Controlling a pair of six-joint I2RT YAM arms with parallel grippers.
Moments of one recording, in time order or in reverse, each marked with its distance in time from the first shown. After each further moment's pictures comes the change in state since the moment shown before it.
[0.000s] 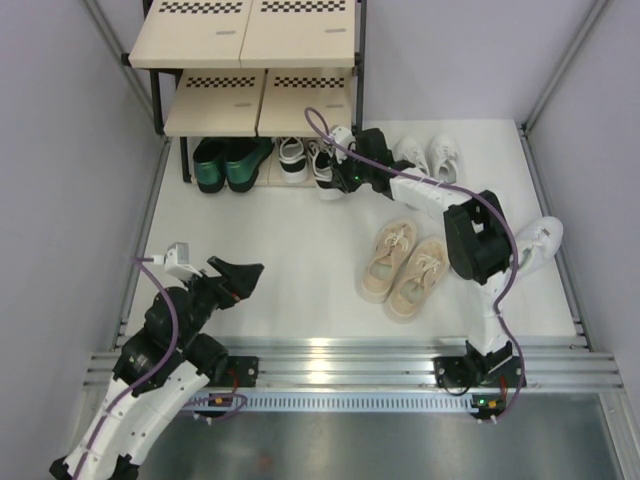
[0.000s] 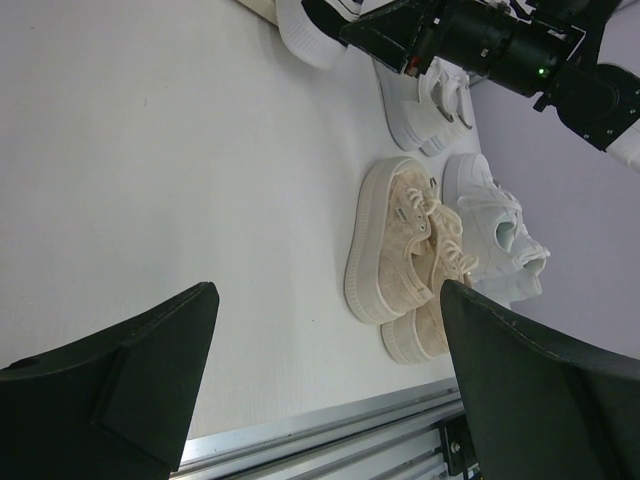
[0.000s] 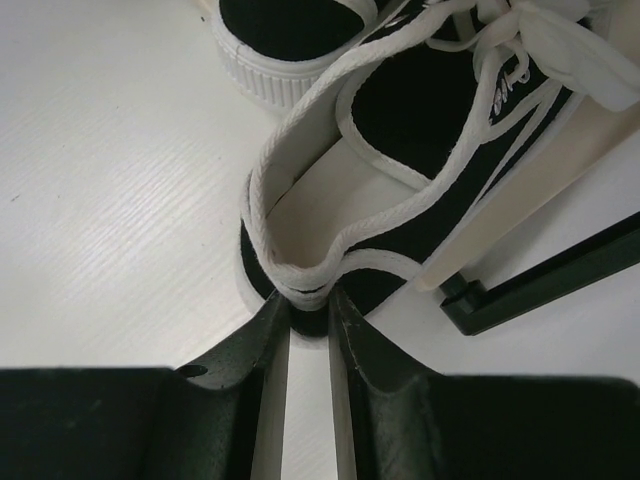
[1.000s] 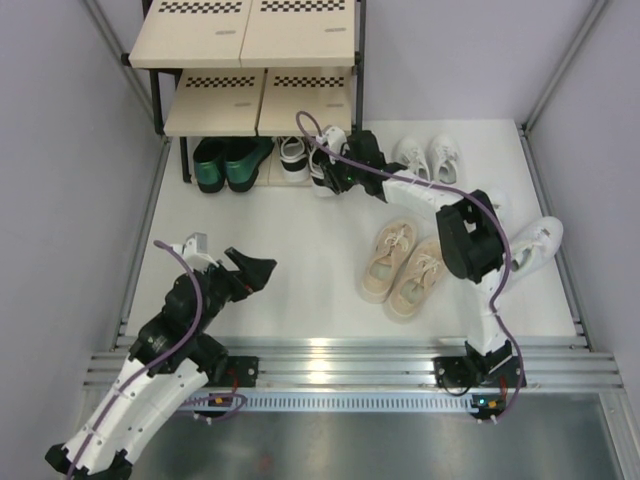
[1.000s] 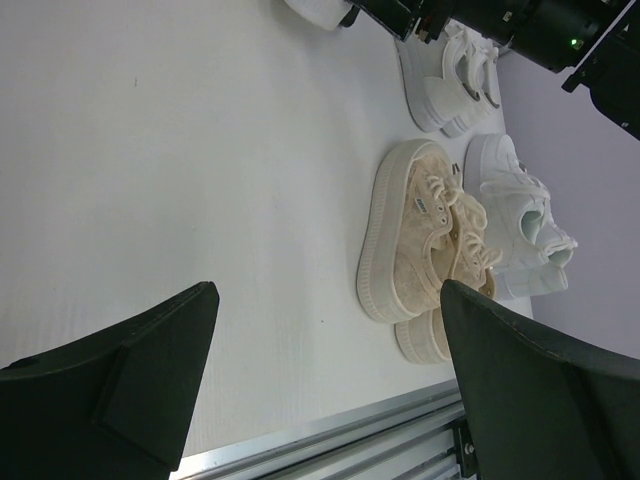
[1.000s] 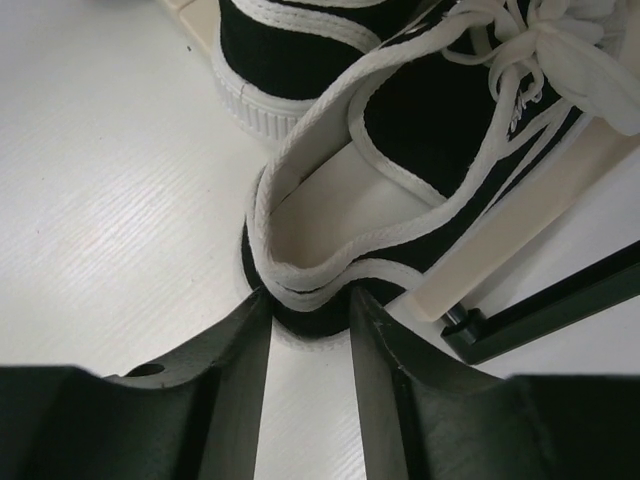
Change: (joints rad) left arm 0.000 0.146 -0.054 0.130 0.032 0.003; right arm 0.036 0.046 0.041 0.044 0.066 0.014
